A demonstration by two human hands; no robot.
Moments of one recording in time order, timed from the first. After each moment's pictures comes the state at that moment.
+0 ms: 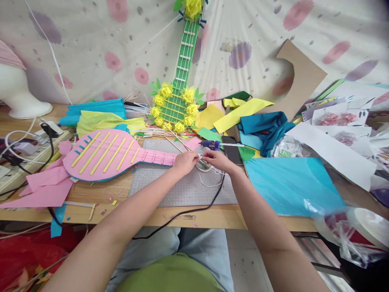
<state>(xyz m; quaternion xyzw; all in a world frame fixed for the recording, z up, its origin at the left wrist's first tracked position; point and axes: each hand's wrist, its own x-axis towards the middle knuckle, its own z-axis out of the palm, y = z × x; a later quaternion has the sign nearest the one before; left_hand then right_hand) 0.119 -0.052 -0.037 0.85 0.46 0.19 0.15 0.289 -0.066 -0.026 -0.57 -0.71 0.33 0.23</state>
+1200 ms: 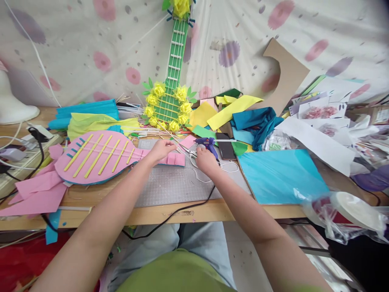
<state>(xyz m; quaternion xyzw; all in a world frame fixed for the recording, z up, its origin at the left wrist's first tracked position) 0.062 -0.027 -0.006 0.63 0.51 0.35 0.46 0.240 -0.081 -0.029 -0.71 -0.70 0.00 0.01</state>
